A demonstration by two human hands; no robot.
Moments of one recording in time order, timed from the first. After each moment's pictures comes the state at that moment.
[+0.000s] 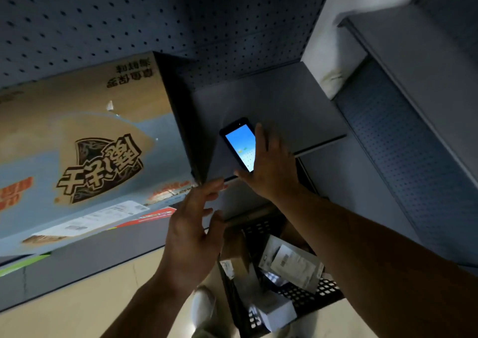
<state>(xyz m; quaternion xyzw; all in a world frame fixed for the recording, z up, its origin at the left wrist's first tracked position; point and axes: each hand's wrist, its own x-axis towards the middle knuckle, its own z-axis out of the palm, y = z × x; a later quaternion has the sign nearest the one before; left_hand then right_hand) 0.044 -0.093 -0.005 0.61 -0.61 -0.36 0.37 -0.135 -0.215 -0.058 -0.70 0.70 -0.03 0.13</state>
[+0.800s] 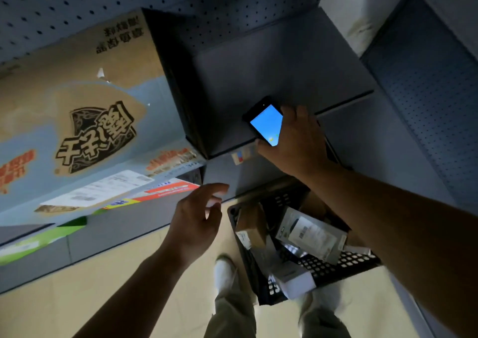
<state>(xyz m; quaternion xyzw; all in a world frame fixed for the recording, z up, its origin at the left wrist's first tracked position) 0.059 -0.068 -0.069 0.64 -0.63 -0.39 0.21 -0.169 -0.191 -0.073 -0.68 0.71 -0.12 0.13</state>
